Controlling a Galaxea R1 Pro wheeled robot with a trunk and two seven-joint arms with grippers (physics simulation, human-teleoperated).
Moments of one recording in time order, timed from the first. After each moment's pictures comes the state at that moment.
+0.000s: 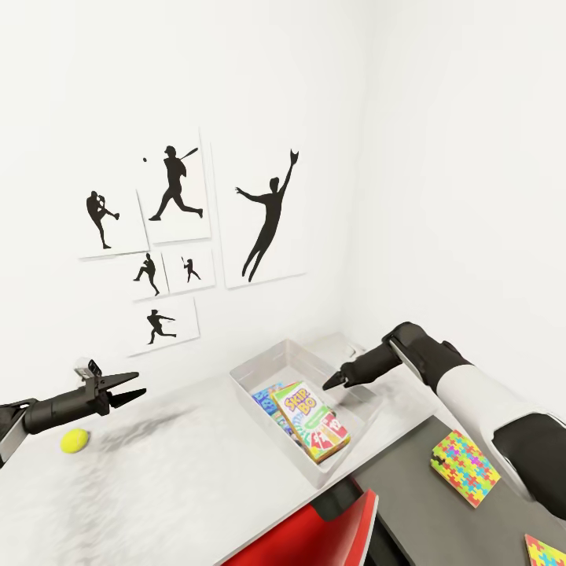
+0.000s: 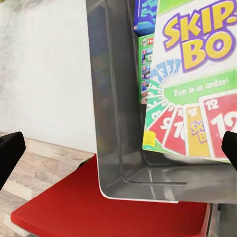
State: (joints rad) left arm -0.80 0.54 0.02 -0.44 0.39 0.80 -1.57; right arm -1.16 -0.16 0.54 -0.41 -0.08 0.92 1.10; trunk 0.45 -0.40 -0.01
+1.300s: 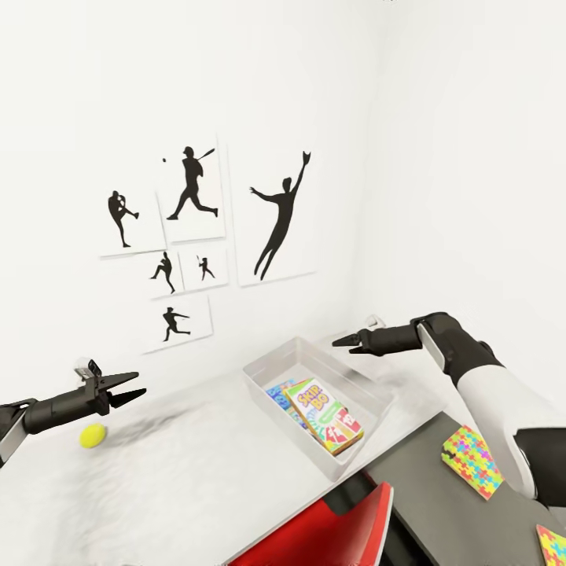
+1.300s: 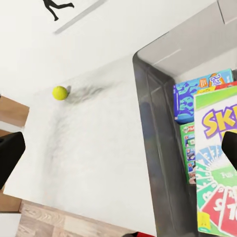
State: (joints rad) left arm -0.80 0.54 0.02 -0.44 0.39 0.80 -1.57; right arm -1.13 -0.21 0.15 -0.52 -0.09 0.91 1.09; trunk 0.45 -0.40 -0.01
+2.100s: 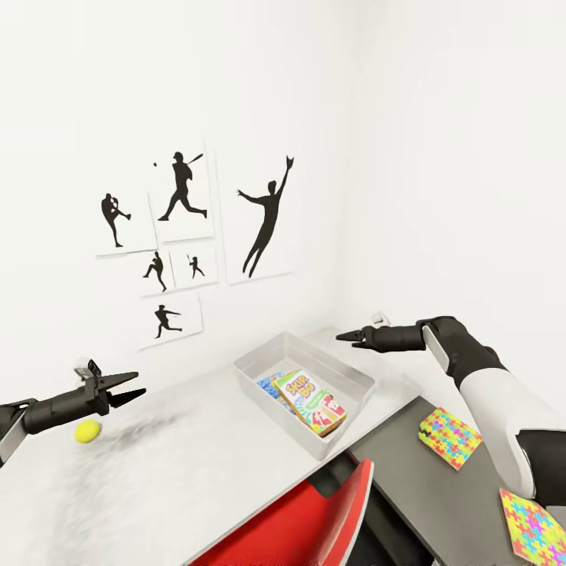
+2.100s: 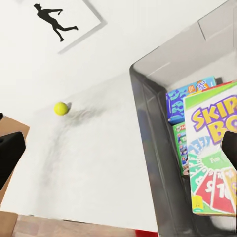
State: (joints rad) left arm -0.80 0.55 0.02 -0.44 0.39 0.80 -1.57; right arm -1.12 -0.21 0.06 -0.50 -0.09 0.83 1.07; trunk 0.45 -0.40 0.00
